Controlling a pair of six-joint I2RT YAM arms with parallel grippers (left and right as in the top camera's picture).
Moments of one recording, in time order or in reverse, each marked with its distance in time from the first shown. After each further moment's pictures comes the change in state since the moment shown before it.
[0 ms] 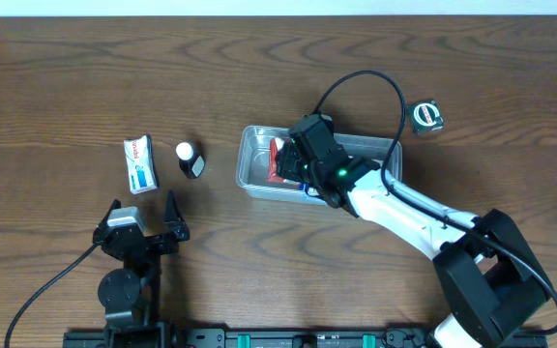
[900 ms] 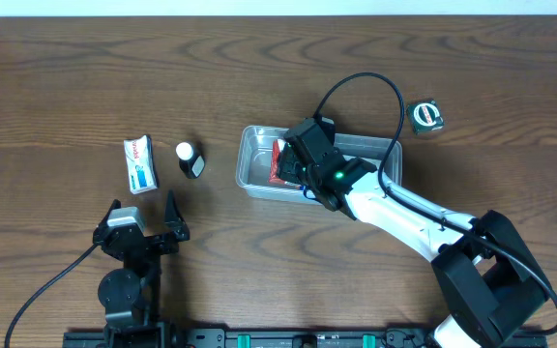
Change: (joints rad) left arm 0.000 0.000 0.000 0.000 0.000 0.000; right arm 0.014 0.000 0.000 -0.024 0.059 0.036
